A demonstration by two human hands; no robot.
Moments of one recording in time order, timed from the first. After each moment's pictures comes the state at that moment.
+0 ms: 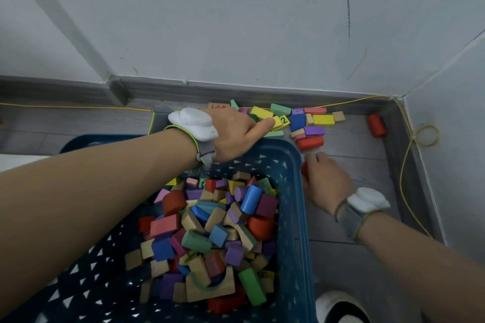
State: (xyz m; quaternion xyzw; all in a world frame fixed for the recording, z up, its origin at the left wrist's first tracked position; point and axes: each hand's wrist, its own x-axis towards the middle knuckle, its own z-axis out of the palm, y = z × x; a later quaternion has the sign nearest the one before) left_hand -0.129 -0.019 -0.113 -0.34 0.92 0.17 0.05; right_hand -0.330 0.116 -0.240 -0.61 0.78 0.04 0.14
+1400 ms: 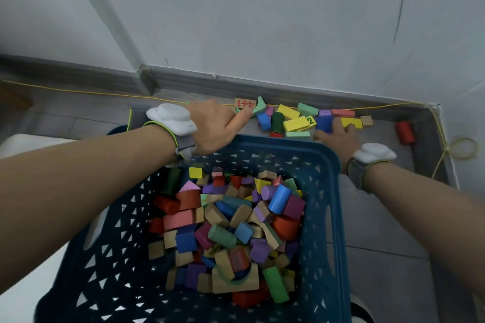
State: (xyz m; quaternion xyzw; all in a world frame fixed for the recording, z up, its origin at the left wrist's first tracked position) left_hand -0.053 -0.043 -0.113 -0.43 0.89 0.13 0.03; right_hand -0.352 0.024 -0.239 -0.64 0.74 0.20 0.05
